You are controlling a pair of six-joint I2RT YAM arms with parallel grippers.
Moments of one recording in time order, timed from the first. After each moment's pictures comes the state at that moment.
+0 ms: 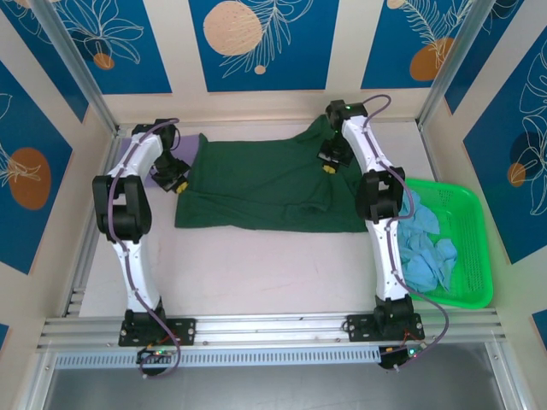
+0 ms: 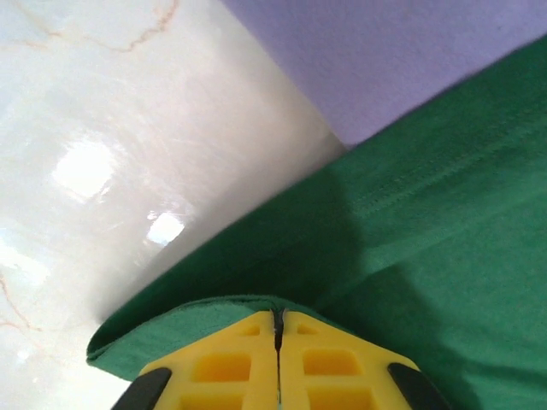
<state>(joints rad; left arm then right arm) -0.02 2.13 1.84 -1.25 0.08 -0.83 0.18 2.56 2.55 -1.52 -0.10 0.66</state>
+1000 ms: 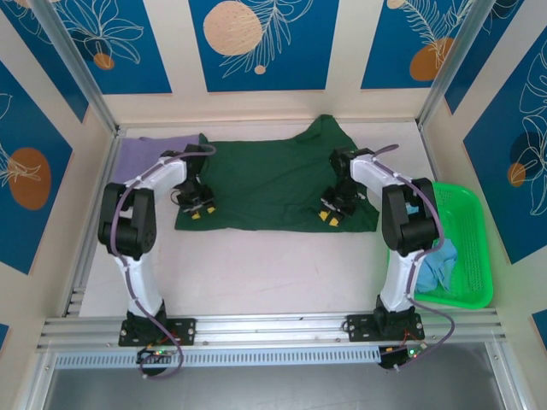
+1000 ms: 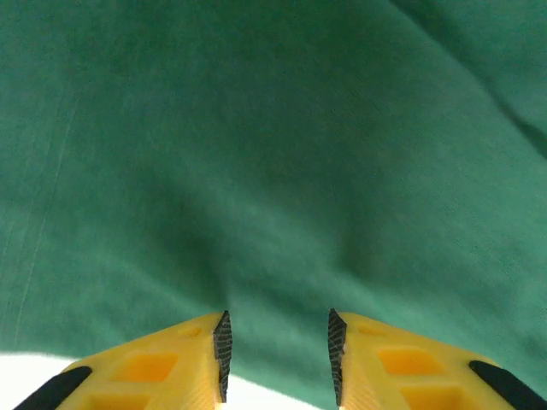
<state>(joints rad) -0.22 1.97 1.43 -1.00 0.10 -0.63 0.24 1.95 1.39 -1.12 -0.28 0.85</state>
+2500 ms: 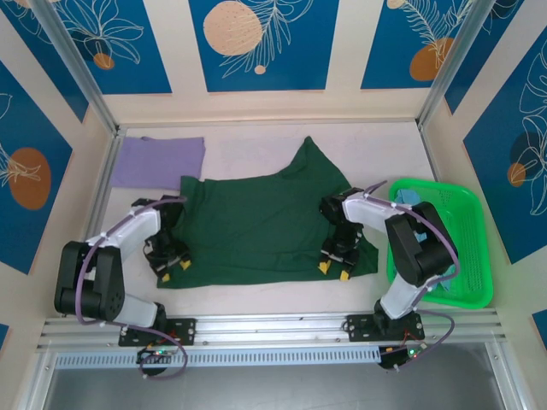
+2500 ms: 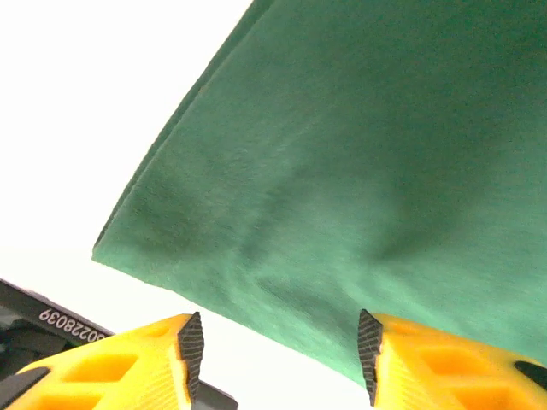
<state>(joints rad) -0.16 1.43 0.85 -1.18 0.05 -0.86 0.45 1.67 0.95 -1.20 -0.30 0.91</state>
